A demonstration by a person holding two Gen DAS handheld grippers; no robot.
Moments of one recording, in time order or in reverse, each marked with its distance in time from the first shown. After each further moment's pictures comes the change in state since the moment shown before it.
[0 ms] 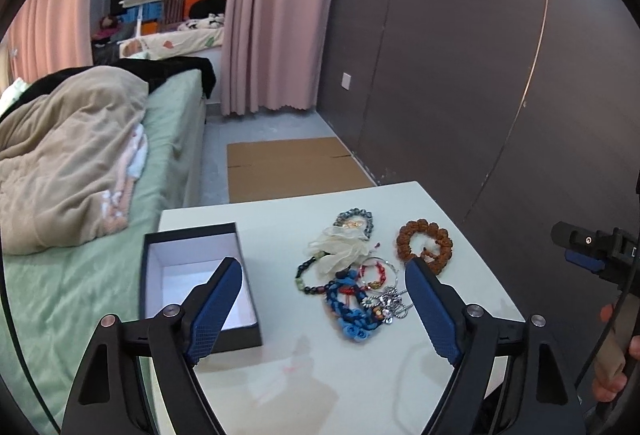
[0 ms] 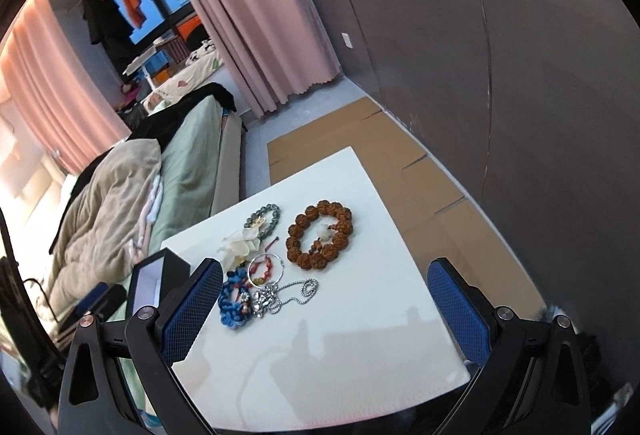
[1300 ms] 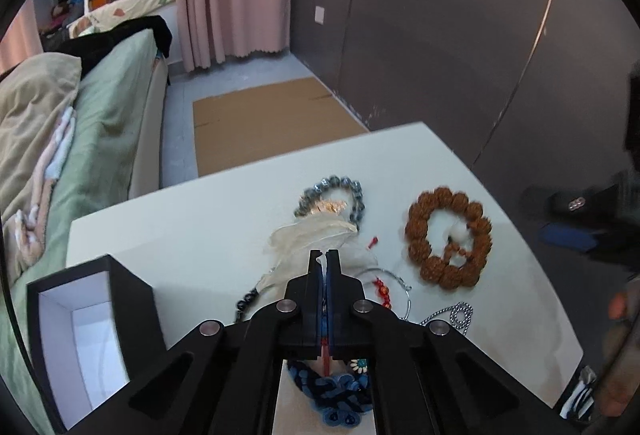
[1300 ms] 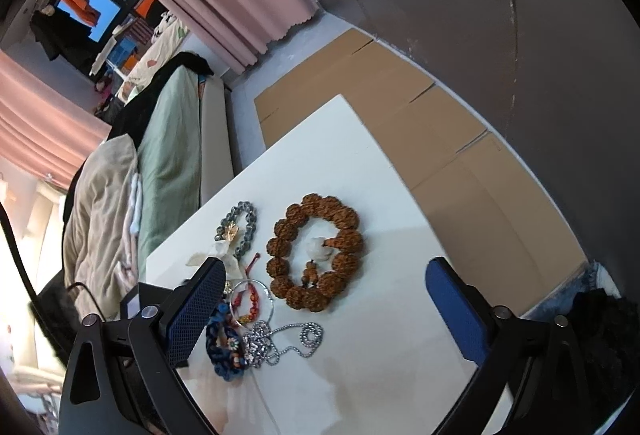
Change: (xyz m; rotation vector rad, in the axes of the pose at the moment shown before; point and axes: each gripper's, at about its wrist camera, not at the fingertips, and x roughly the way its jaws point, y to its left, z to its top) left arm 0.129 -0.023 0.014 0.099 0.214 -0.029; right arm 0.131 -0.017 0.030 0.157 0.242 0.039
